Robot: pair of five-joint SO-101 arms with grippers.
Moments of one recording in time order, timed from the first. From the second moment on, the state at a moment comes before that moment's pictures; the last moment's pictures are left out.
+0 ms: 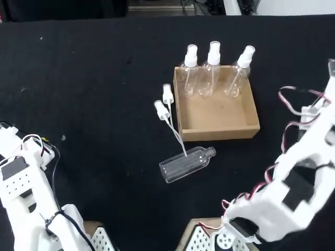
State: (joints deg) left arm -39.6 -48.2 65.4 47.6 14.4; right arm 43.7 3.6 7.9 60.4 27.8
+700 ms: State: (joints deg) left arm -39.6 -48.2 65.4 47.6 14.4; right arm 41.8 -5.8 59.3 -27.7 9.5
